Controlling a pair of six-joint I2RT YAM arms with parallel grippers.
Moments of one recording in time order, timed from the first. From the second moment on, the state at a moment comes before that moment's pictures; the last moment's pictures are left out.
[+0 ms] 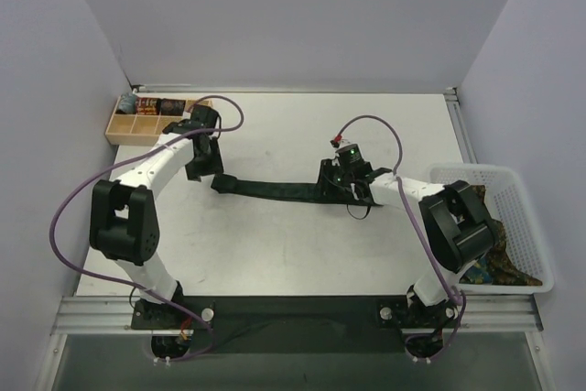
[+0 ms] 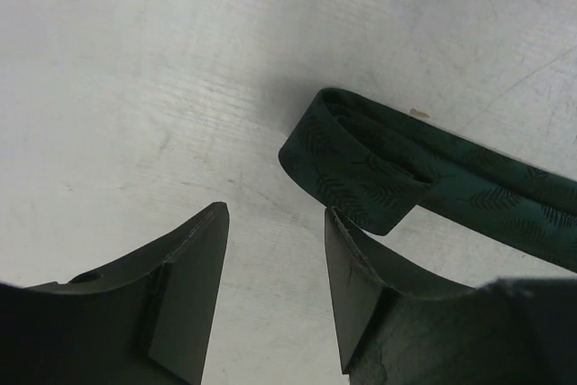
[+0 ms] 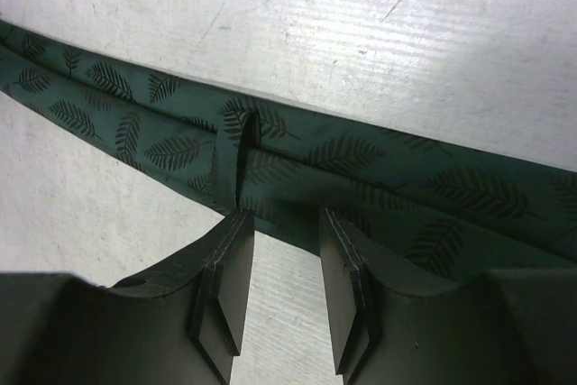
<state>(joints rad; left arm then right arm) -0.25 1.72 1.37 -0.85 -0.27 -0.47 0.50 1.68 0.86 -0.01 -0.13 0.49</state>
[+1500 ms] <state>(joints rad) -0.67 2.01 1.44 -0.83 -0.83 -0.38 0.51 1.75 0.89 -0.01 -0.16 0.48</state>
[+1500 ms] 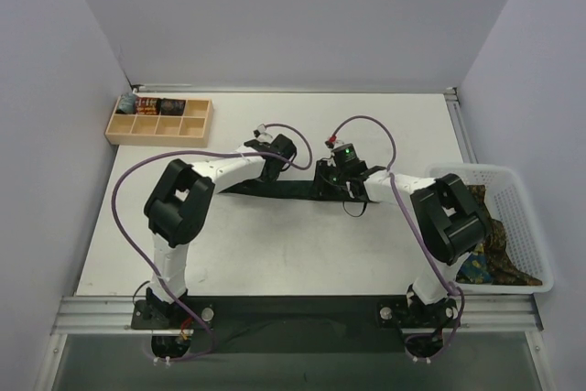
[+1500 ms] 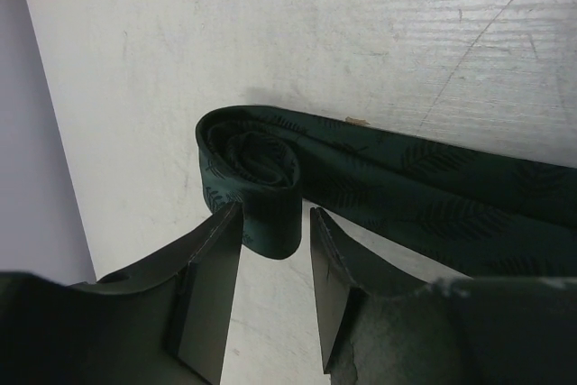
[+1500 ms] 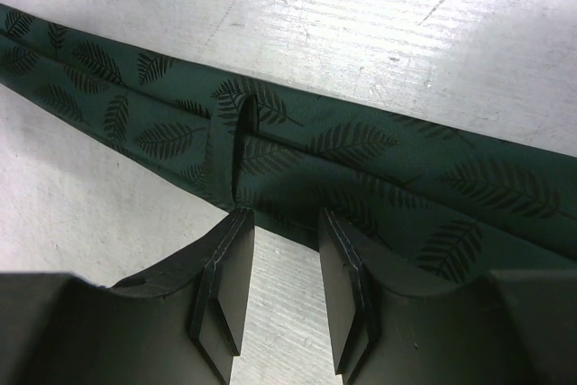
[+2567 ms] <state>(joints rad) -0.66 2.16 1.55 -0.96 -0.99 -0.43 0.50 1.77 0.91 0.01 -0.19 0.49</state>
